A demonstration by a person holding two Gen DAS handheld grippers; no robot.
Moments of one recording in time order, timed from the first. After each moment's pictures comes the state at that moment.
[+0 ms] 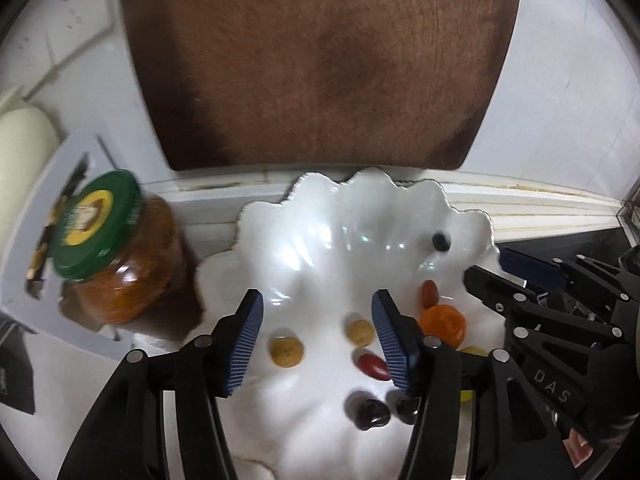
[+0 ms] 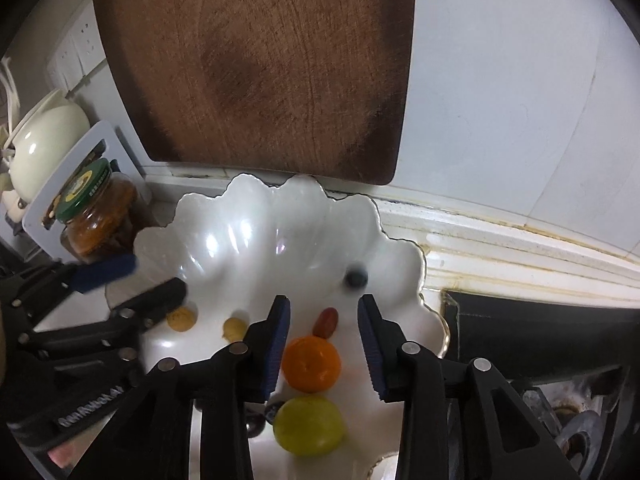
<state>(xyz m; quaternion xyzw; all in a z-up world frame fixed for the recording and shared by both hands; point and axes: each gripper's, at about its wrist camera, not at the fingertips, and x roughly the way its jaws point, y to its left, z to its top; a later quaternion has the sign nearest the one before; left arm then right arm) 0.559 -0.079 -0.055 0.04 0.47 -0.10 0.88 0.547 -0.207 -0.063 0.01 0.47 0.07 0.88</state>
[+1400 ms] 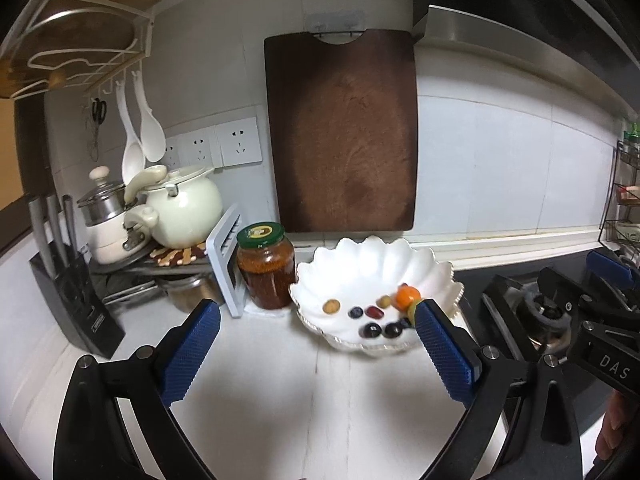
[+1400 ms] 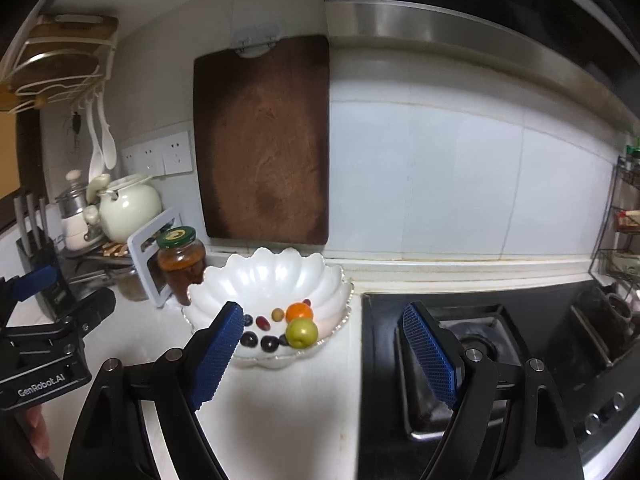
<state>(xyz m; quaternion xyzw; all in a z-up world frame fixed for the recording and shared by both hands) 0.280 -0.032 0.051 0.04 0.24 -0.04 0.97 0.267 -0.216 0.043 0.01 0.23 -0.02 0.97</state>
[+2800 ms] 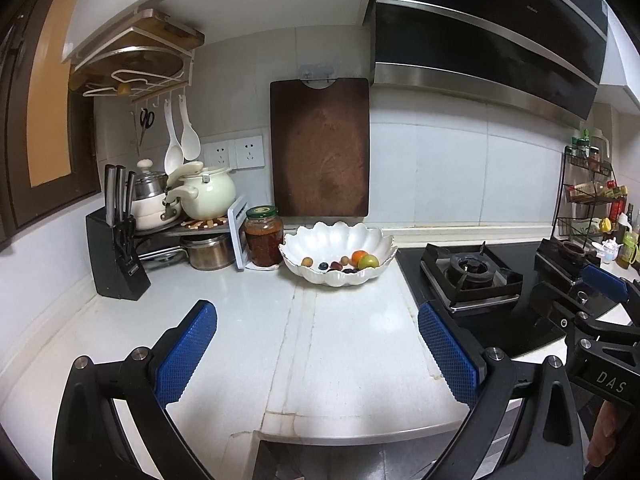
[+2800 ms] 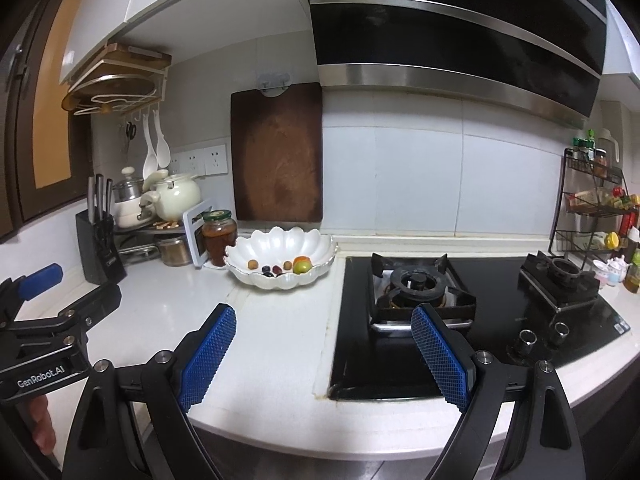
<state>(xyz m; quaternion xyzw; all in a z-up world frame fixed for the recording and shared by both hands) 0.053 -0.038 0.060 0.02 0.21 -0.05 0.98 0.032 -0.222 0.049 0.01 0.20 -0.02 0.98</state>
